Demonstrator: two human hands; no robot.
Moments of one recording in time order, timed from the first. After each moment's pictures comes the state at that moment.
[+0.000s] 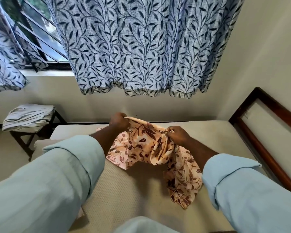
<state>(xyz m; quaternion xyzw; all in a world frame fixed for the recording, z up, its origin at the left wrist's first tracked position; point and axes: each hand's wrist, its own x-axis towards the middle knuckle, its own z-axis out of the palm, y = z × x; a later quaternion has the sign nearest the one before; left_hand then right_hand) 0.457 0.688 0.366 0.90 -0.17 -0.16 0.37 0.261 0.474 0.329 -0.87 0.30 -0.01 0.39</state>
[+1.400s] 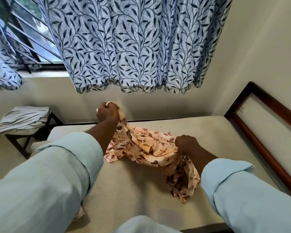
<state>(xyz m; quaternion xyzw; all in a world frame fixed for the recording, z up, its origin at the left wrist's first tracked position) 0.449 0.687 0.399 0.83 0.08 0.02 0.55 0.206 0.481 0.313 -0.94 0.28 0.20 -0.02</state>
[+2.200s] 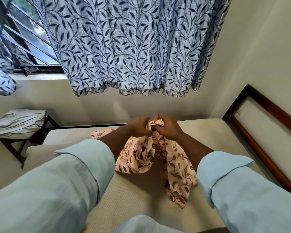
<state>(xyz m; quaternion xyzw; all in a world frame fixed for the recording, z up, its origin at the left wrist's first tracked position) 0.406 0.636 0.389 0.82 -0.49 -0.21 0.19 0.278 0.493 0.364 -0.91 0.20 -0.14 0.33</state>
